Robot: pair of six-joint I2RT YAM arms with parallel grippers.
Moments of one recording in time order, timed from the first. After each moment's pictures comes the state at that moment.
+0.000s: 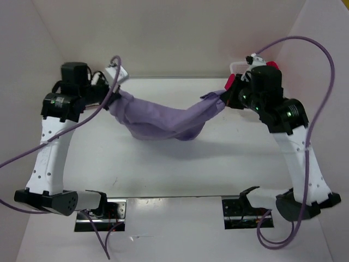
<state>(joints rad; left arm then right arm) -0.10 1.32 1.82 -0.97 0.38 0.58 0.39 1.20 1.74 -1.00 0.02 0.47</state>
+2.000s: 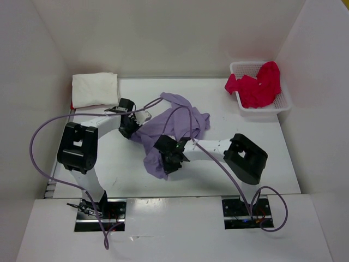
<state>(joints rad) -0.22 1.80 1.13 -0.51 0.07 0.59 1.03 1.83 1.13 -0.49 0.00 0.81</state>
